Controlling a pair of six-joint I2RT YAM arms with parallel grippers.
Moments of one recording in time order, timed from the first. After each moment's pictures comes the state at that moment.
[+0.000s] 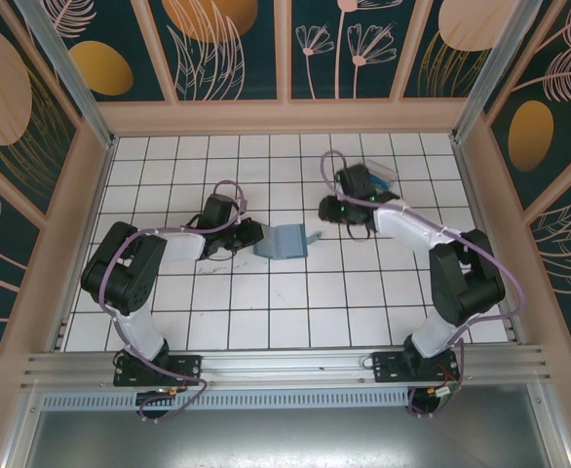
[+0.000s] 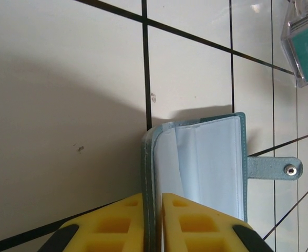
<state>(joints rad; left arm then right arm) -0.43 1.79 0.81 0.19 0.43 -0.74 0.44 1.66 1.16 -0.40 -0.06 0.42</state>
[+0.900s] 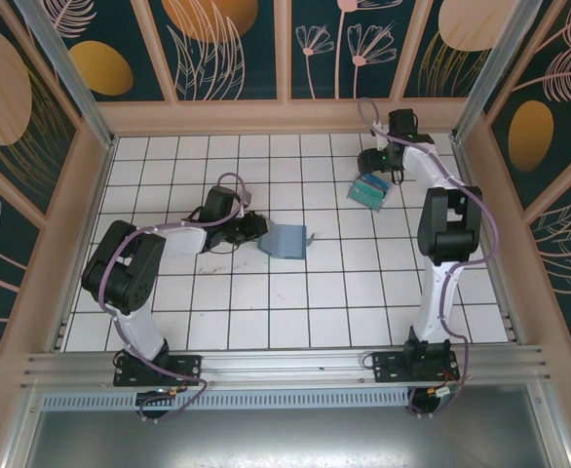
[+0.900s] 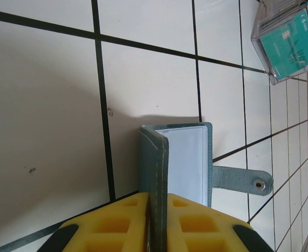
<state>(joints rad) -0.43 1.79 0.88 0.13 0.49 -0.73 0.07 2.14 1.80 -0.64 -0.16 -0.13</state>
